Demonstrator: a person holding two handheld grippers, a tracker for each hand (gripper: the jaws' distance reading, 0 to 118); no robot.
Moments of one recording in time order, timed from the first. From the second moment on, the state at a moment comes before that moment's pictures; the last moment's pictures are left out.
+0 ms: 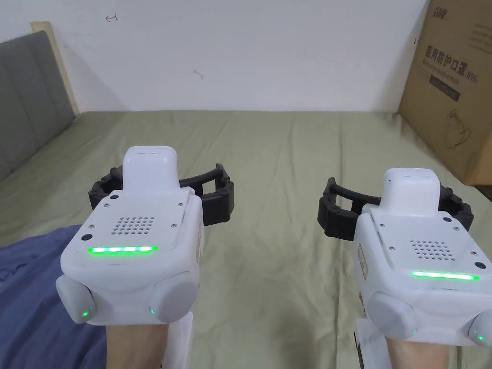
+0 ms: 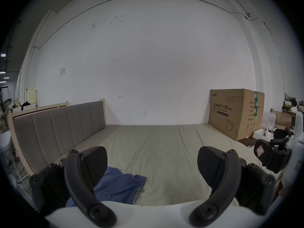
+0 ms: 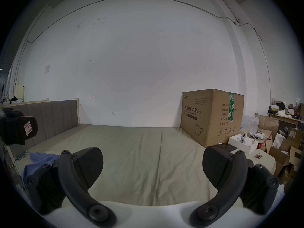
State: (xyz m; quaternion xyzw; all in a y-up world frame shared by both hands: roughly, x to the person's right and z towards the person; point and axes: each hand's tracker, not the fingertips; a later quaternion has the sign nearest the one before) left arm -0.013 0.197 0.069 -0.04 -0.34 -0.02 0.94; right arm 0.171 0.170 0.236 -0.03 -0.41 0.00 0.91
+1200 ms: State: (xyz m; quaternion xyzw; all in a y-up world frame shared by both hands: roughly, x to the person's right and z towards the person) left arm -0.014 0.198 0.068 -0.04 -0.34 -0.03 0.94; right arm 0.167 0.174 0.232 -0.04 -0.41 0.01 0.91
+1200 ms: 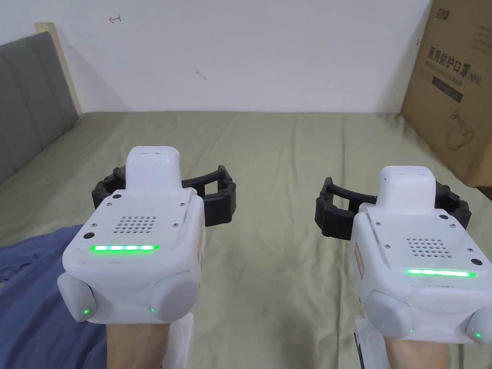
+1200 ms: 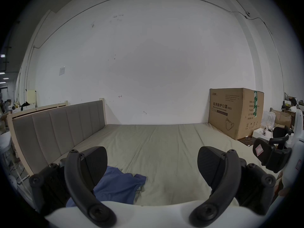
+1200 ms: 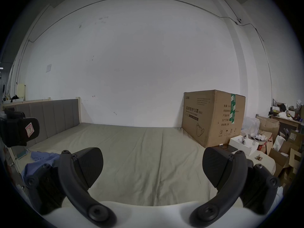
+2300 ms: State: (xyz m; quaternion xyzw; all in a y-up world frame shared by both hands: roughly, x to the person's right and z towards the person) left arm -0.015 0.199 0.074 -0.03 -0.36 -0.03 0.93; right arm 0.169 0.174 0.234 -0.05 -0.40 -0.02 0.92
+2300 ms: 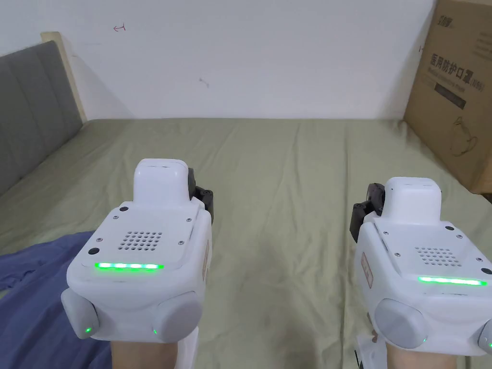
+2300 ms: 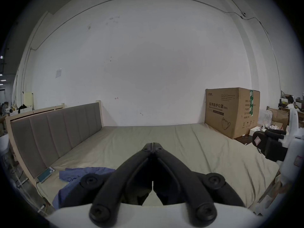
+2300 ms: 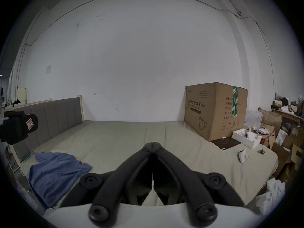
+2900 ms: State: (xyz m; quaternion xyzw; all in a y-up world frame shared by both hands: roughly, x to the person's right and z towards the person) left arm -0.149 0.221 0.026 -0.04 -0.18 -0.04 0.98; right arm 0.093 0.186 0.107 -0.07 -0.21 -0.04 0.97
